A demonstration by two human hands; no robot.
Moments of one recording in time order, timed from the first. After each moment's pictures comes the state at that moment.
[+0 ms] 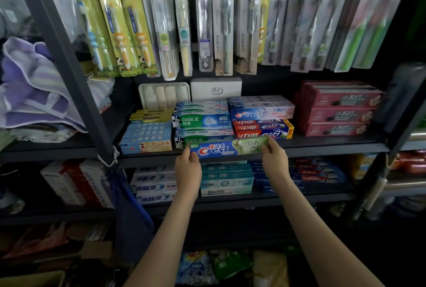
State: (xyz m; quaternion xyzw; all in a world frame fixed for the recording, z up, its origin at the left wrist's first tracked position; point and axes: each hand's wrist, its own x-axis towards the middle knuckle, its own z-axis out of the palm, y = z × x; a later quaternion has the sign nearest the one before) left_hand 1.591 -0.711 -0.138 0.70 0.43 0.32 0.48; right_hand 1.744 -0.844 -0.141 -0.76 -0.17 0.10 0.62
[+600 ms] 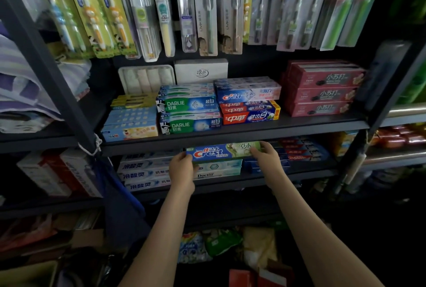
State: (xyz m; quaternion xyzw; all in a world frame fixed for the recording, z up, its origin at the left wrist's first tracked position) left_hand 1.598 -0.727 -0.171 0.45 0.47 0.30 0.70; right_hand 1.736 -0.871 -0.179 -0.75 -0.09 0.19 0.62
